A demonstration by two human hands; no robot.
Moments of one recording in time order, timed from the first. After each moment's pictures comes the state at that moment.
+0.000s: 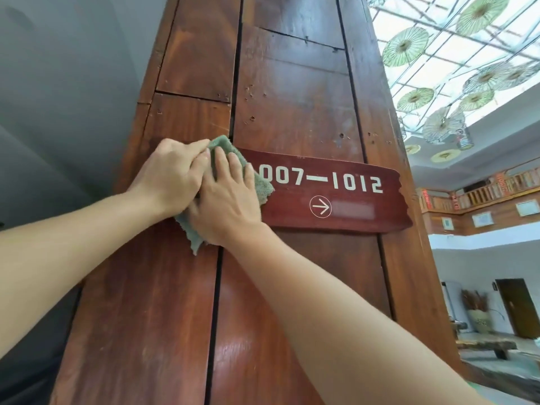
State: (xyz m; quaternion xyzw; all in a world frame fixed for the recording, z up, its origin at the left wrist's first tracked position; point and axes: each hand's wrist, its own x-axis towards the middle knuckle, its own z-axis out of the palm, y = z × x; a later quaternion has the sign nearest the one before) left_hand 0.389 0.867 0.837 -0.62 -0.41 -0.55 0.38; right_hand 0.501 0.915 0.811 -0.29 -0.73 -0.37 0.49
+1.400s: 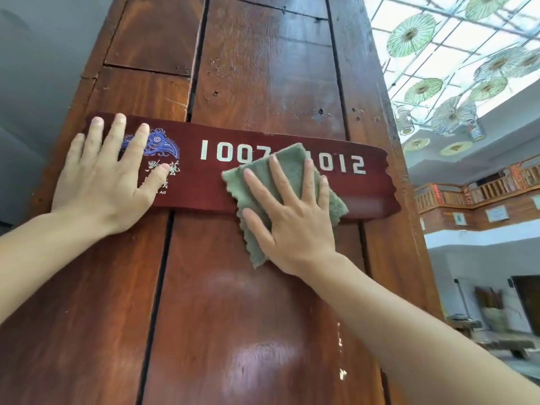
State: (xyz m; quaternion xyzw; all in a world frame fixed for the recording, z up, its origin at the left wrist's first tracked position) left_hand 0.382 0.911 0.811 -0.44 -0.54 -0.44 0.56; right_hand 0.658 0.999 0.768 -0.31 -0.66 -0.45 0.52
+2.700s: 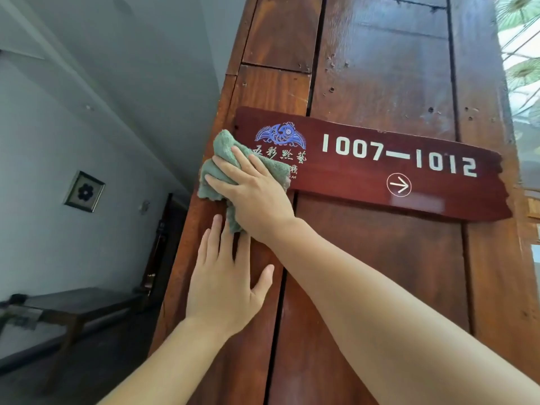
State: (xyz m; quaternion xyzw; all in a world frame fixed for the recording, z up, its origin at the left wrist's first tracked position) left_hand 0.391 0.886 0.627 -0.50 -0.61 -0.42 0.45; right_hand 0.462 0.907 0.769 -0.12 -0.78 -0.51 0.34
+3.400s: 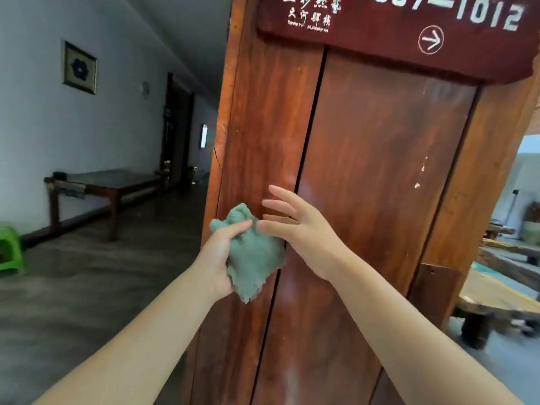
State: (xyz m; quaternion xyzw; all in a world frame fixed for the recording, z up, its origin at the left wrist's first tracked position) left_hand 0.402 0.769 0.462 -0.27 -0.36 -0.70 -0.55; right_hand 0.550 0.820 0.515 -0.25 -0.80 0.40 0.37
